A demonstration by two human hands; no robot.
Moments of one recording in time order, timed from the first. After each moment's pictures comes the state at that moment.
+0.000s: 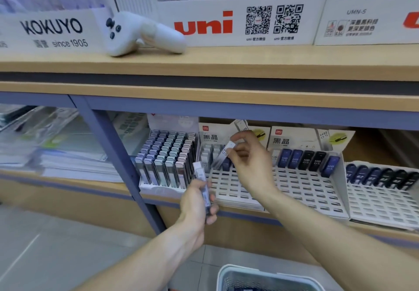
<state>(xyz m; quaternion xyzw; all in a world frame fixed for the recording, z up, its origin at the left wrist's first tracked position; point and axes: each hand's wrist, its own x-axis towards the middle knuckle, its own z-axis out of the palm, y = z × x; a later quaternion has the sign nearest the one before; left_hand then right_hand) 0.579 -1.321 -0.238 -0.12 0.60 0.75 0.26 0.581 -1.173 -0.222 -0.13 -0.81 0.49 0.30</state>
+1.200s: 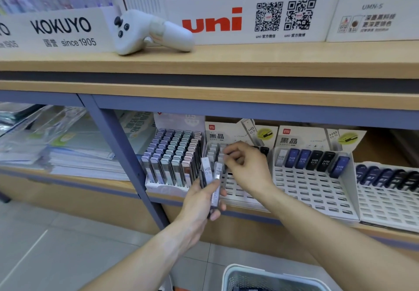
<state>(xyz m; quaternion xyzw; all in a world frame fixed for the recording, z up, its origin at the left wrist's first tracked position) 0.566 -1.331 -0.250 -0.03 0.62 0.74 0.27 0.572 -1.183 -0.225 -0.14 -0.84 0.49 0.19</state>
